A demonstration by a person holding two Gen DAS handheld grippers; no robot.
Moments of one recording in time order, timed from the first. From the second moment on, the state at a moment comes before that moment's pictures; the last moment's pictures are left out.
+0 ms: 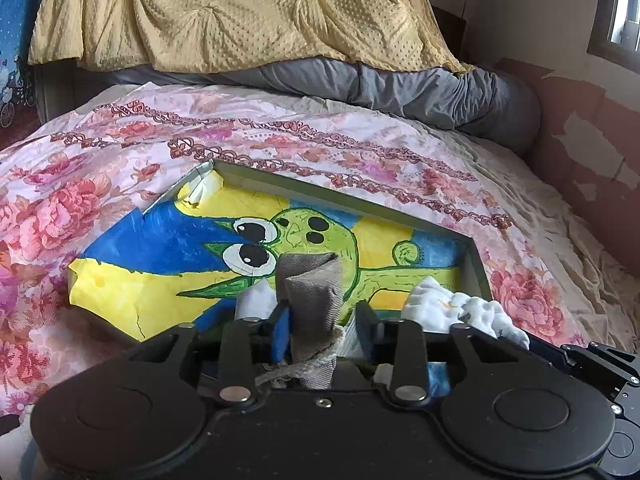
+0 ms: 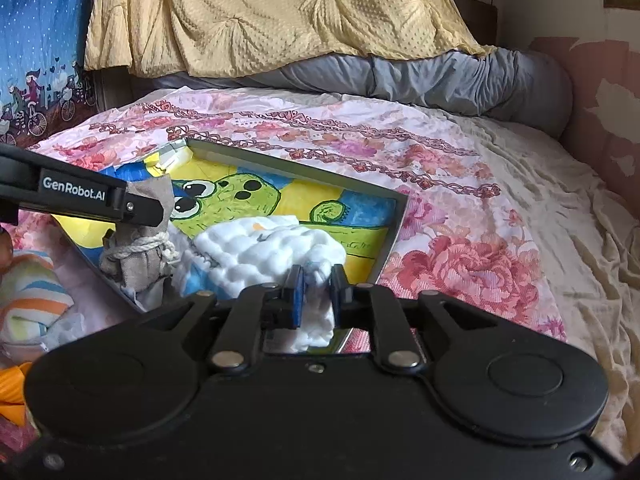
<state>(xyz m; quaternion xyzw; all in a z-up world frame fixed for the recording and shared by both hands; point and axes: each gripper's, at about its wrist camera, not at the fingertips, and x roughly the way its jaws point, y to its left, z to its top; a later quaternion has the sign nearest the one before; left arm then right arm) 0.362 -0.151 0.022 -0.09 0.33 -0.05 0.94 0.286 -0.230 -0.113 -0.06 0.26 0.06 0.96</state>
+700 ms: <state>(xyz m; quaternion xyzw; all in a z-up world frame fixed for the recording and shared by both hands) 0.307 -0.133 0.064 -0.09 0.28 -0.01 0.96 0.255 -0.236 -0.077 -0.04 0.22 0.05 0.97</state>
